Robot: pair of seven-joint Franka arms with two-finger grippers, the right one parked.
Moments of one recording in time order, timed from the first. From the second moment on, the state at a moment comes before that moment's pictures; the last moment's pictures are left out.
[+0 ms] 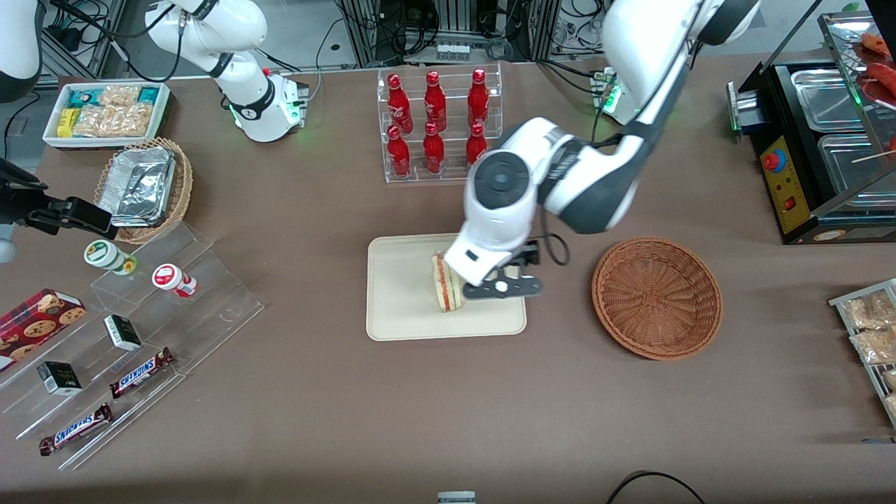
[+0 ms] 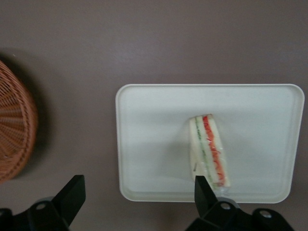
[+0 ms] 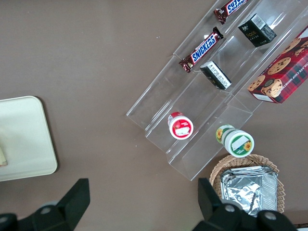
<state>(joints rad) -0.49 0.58 -0.20 -1.24 0.11 1.75 -0.69</state>
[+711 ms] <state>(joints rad) -0.17 0.32 -0.20 -1.48 0.03 1.67 -0.20</state>
